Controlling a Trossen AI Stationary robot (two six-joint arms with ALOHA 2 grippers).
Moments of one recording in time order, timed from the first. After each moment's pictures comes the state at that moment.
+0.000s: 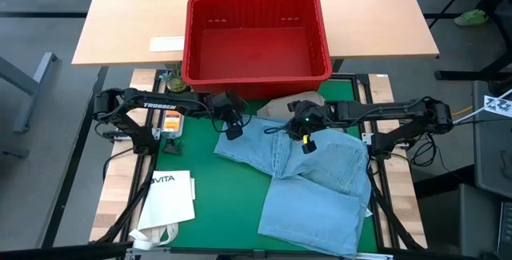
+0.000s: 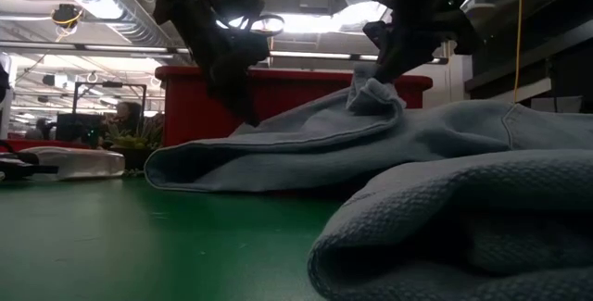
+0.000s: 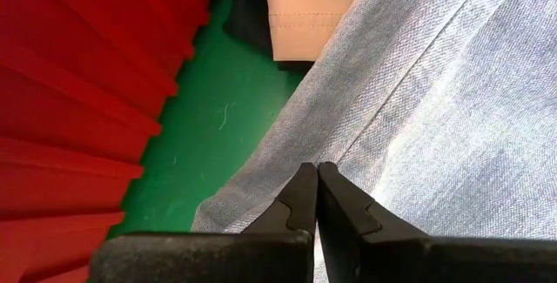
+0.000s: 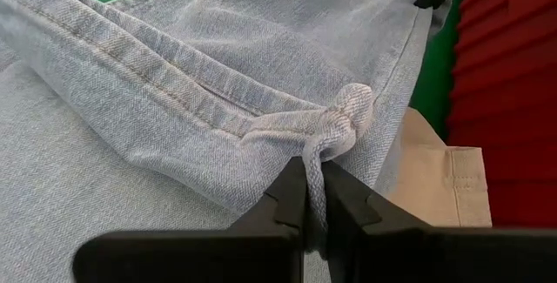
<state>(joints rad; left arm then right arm) 0.26 1.54 0.97 -0.38 -0.14 -0.08 -0.08 1.37 1.01 -0.53 -0.01 -0.57</state>
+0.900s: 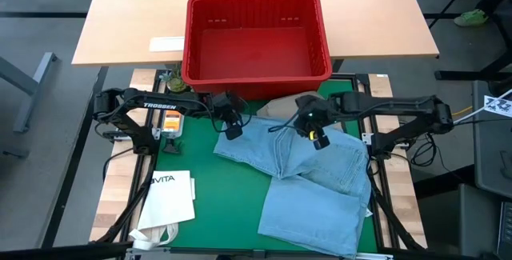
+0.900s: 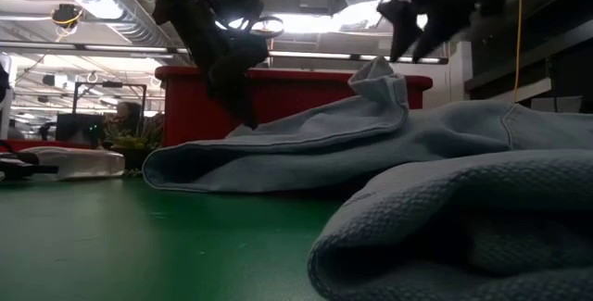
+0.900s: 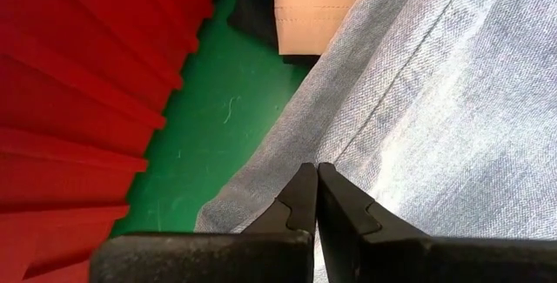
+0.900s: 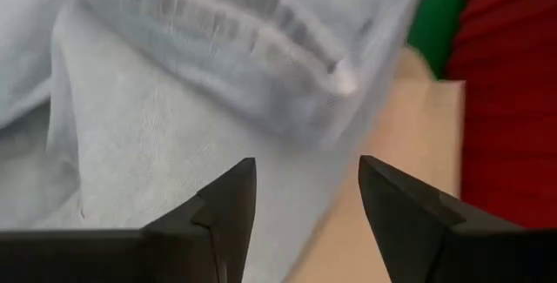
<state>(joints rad) 0.26 1.54 0.97 -0.38 -0.15 -0.08 -0.08 1.37 1.24 -0.95 0.04 -0.58</state>
